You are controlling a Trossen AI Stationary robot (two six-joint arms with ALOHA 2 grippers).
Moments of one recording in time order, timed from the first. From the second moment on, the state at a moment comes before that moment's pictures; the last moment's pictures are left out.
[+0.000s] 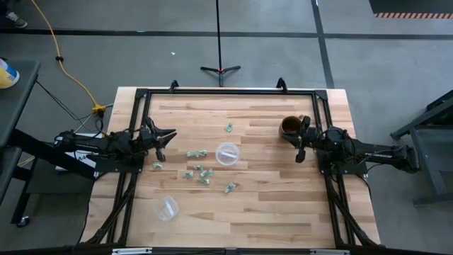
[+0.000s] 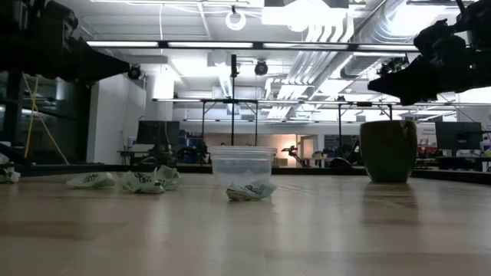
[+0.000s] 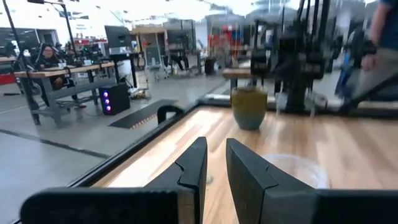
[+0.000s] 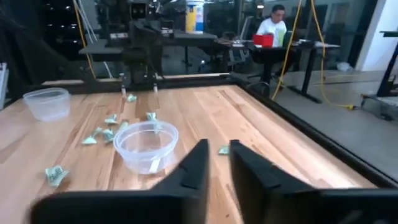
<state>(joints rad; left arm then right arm) -0.15 0.01 0.02 0.10 -0.56 0.08 -0.20 0.19 0.01 0.13 0.05 0.00</state>
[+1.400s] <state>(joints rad) -0.15 0.01 0.02 0.14 -0.56 0.02 -0.49 1.72 1.12 0.00 -0.20 -0.16</state>
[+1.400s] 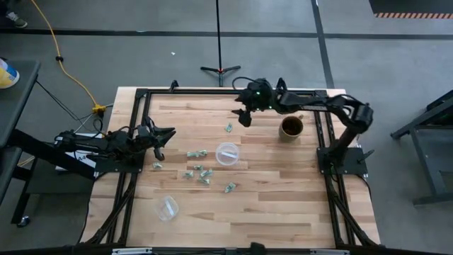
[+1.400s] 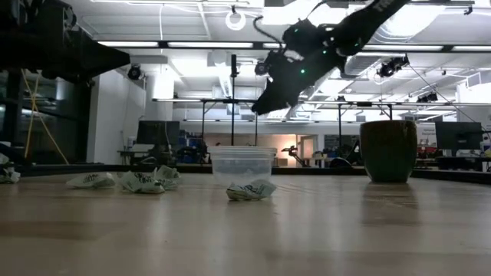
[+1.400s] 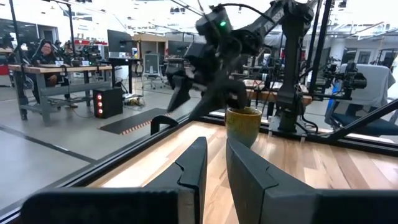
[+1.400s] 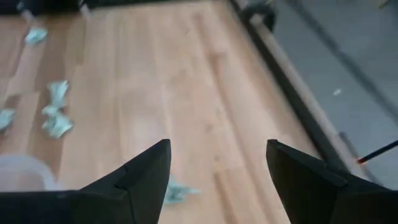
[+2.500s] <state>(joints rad) -0.15 0.01 0.02 0.06 -0.56 0.02 -0.42 2.00 1.16 0.03 -0.17 -0.24</state>
